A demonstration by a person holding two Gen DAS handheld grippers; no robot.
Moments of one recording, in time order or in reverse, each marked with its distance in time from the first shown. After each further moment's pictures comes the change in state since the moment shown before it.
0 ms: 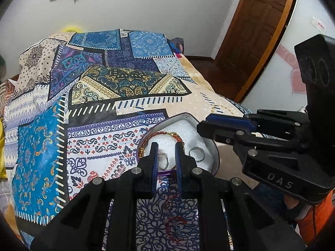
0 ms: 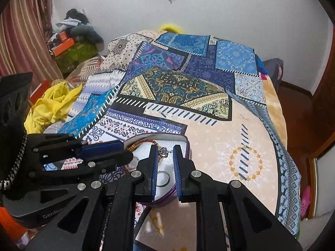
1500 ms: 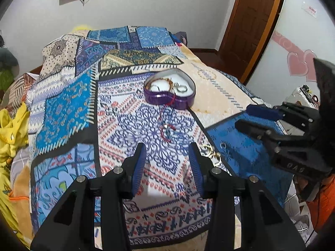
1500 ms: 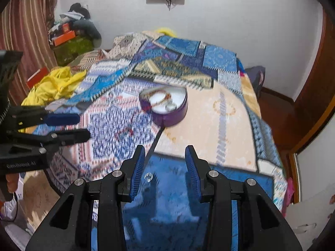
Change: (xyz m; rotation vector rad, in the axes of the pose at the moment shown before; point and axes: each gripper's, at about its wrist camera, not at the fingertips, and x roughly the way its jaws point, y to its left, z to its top) left arm -0.097 -0.029 -0.097 0.034 0.039 0.076; right arm -0.070 0.041 -0.091 -0.060 -0.036 -0.133
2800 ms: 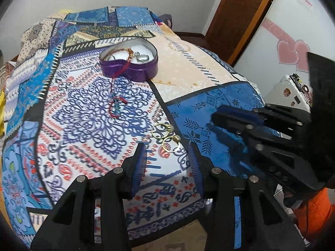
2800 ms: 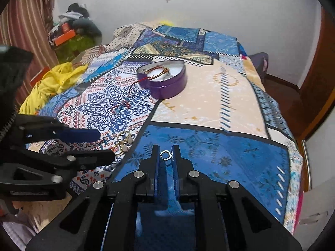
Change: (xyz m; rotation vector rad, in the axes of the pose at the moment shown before) left arm 0.040 -0.048 -0.018 -0.008 0.114 -0.107; right arm 0.000 -0.015 -0.038 0.060 0.015 0.049
